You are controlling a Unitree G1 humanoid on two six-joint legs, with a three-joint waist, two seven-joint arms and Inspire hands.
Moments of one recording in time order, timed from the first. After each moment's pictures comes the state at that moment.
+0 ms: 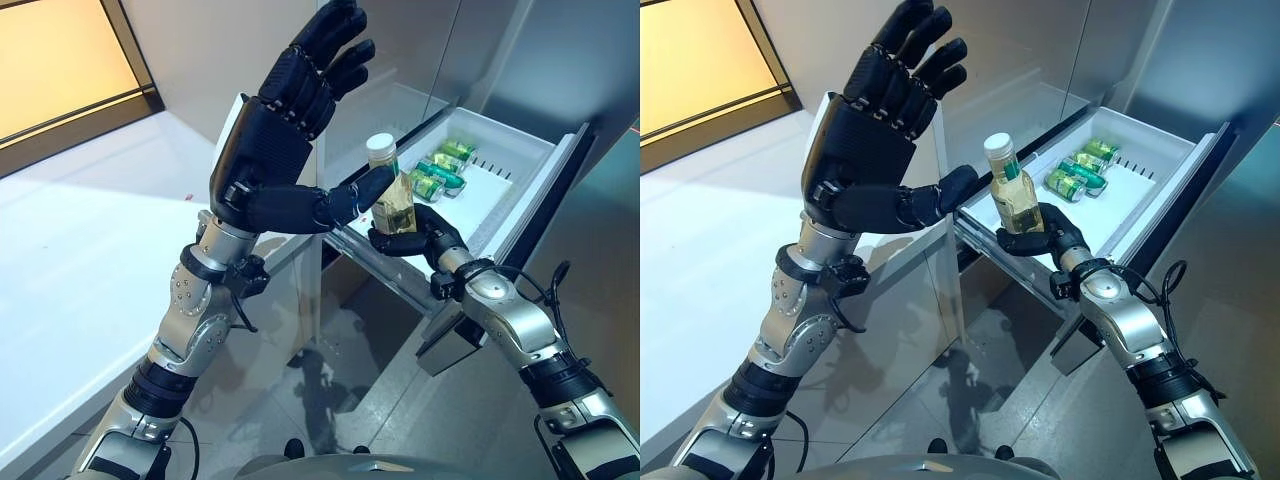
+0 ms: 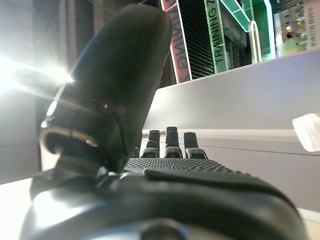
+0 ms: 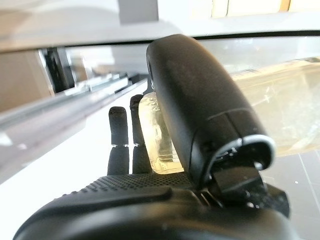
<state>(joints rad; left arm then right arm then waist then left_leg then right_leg) -0.31 0.44 -0.27 -0.32 -0.65 -0.39 -0.21 -0.33 -0.58 0.25 0.03 0.44 0.30 -0.09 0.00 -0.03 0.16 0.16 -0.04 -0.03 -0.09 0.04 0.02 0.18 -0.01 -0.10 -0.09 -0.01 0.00</state>
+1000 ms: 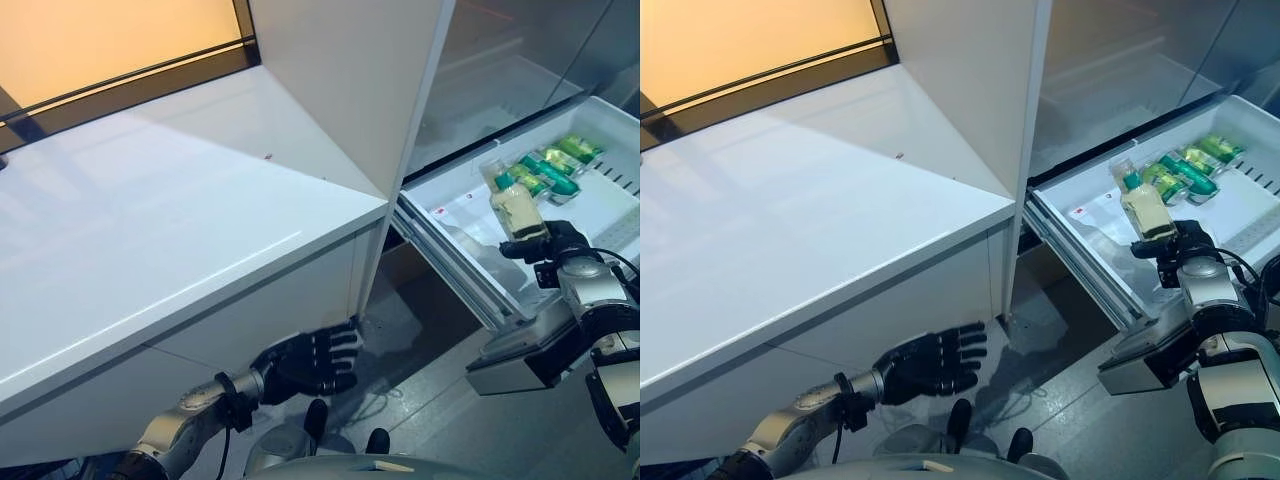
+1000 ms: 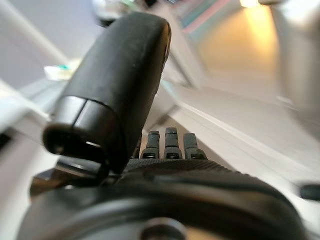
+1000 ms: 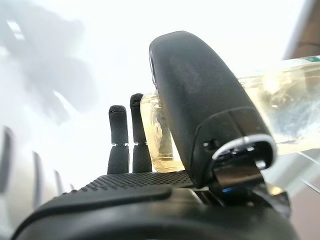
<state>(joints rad) 0.08 0.54 -0.53 0.27 -0.71 0.15 -0.53 -0.67 -0.80 0.24 0.99 0.20 0.27 -0.06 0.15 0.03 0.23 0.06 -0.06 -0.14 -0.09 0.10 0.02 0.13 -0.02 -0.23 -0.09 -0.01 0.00</state>
